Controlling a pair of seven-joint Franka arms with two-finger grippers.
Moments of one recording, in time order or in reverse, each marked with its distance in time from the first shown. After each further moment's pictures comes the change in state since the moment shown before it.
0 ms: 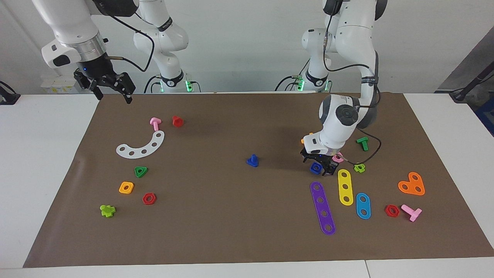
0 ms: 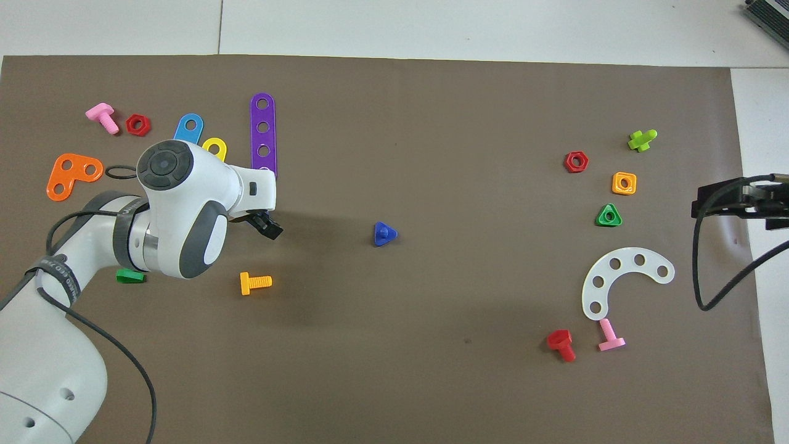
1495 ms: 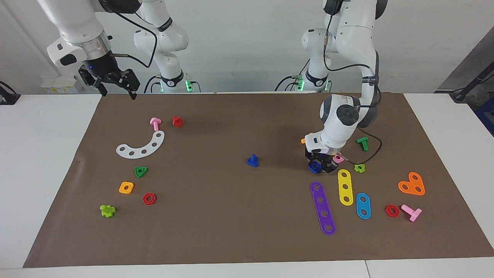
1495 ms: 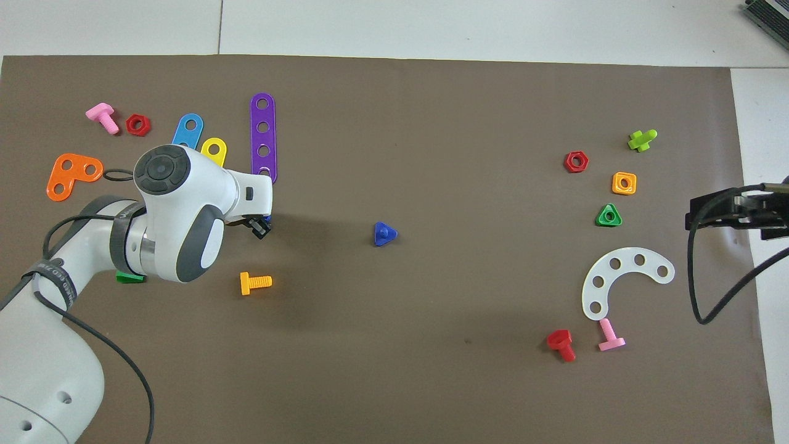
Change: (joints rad) left arm 0.000 -0.015 0.008 -0.026 0.005 0.009 0.029; right arm -0.021 0.000 0.041 0.020 0.002 -0.065 -0.011
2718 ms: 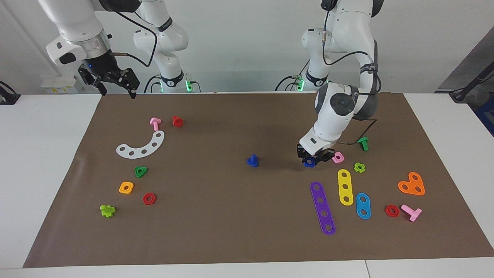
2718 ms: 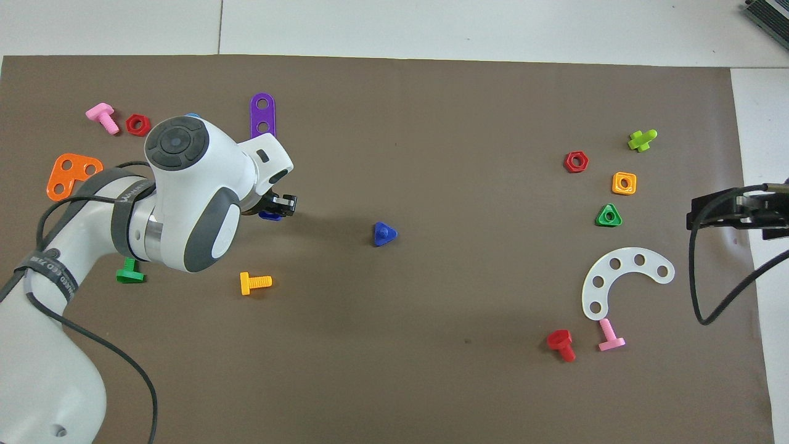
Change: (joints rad) left arm -0.076 -0.029 -0.011 0.142 -0.001 -0.187 -0.699; right arm 0.000 -0.001 0.000 0.002 0.000 0.000 0.000
